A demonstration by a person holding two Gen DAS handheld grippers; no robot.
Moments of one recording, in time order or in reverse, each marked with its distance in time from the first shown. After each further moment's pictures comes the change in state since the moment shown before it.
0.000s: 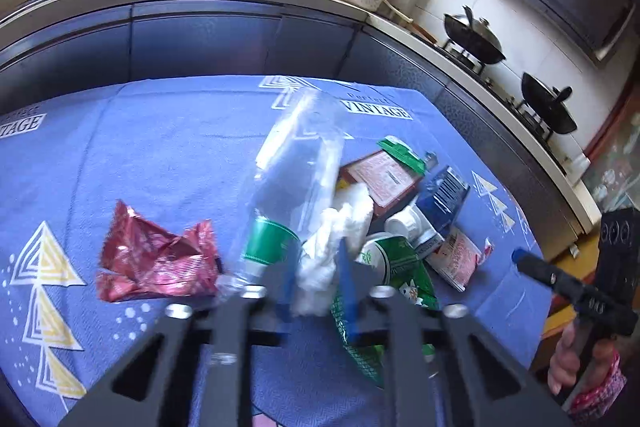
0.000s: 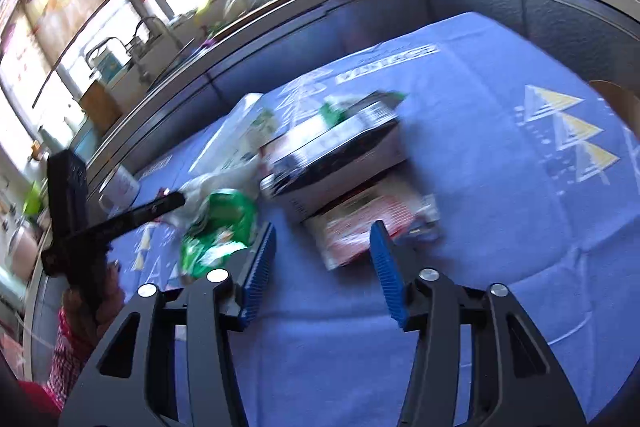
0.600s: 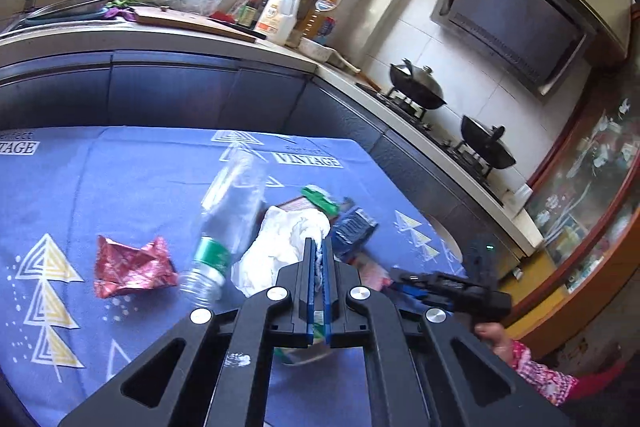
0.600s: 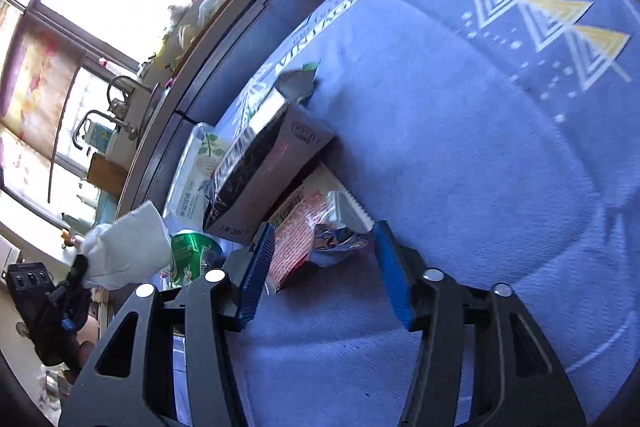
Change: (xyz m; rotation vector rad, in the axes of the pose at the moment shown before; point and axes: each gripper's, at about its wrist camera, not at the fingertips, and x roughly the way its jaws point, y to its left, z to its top) left arm -0.086 -0.030 0.003 -0.011 -0.161 -0.181; right arm 0.062 -0.067 -0.004 0.281 0.131 0.155
